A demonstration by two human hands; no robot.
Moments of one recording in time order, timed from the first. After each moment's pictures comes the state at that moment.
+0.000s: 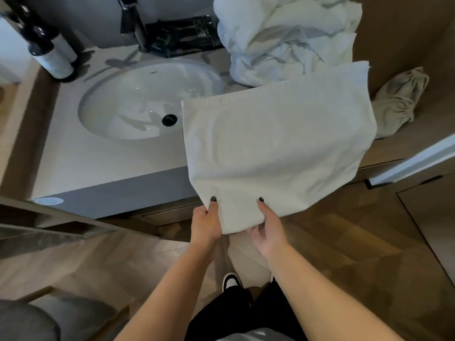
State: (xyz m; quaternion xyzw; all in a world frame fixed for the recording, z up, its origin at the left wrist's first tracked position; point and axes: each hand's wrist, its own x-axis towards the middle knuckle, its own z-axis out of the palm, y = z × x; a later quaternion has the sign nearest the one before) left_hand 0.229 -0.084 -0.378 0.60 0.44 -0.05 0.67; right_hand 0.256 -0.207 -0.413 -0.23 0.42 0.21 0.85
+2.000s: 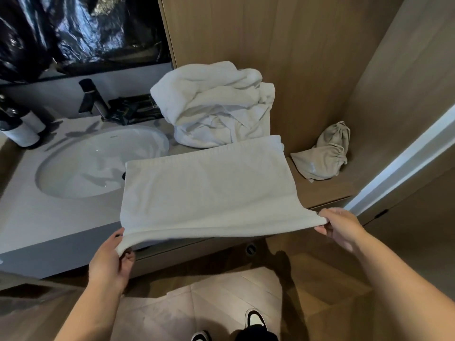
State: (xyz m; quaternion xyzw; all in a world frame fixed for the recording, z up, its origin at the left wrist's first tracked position) left_hand 0.252 -0.085 -0.299 0.39 0.44 0.11 0.80; right_hand 0.392 -0.545 -0.347 -0.66 0.31 0.19 0.66
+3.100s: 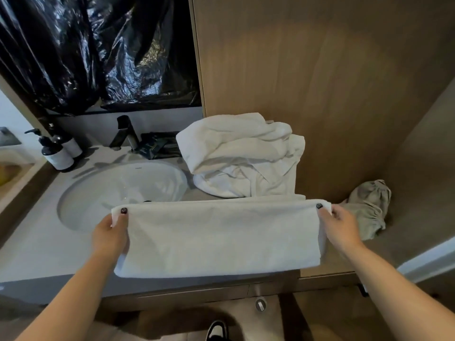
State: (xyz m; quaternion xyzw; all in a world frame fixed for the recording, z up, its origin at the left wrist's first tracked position) left_hand 0.380 -0.018 -0.287 0.76 0.43 0.18 0.44; right_hand 0.546 -0.473 -0.286 -0.85 0.07 0.02 0.52
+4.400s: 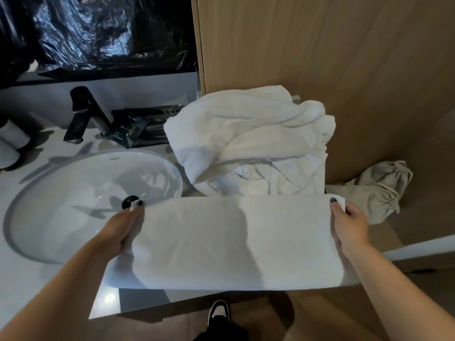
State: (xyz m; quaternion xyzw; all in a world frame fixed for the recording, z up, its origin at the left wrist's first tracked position) left_hand 0.510 0.047 -0.362 0.60 0.43 -0.03 0.68; right_hand 0.623 -0.417 -0.351 -0.78 0.25 0.00 0.57
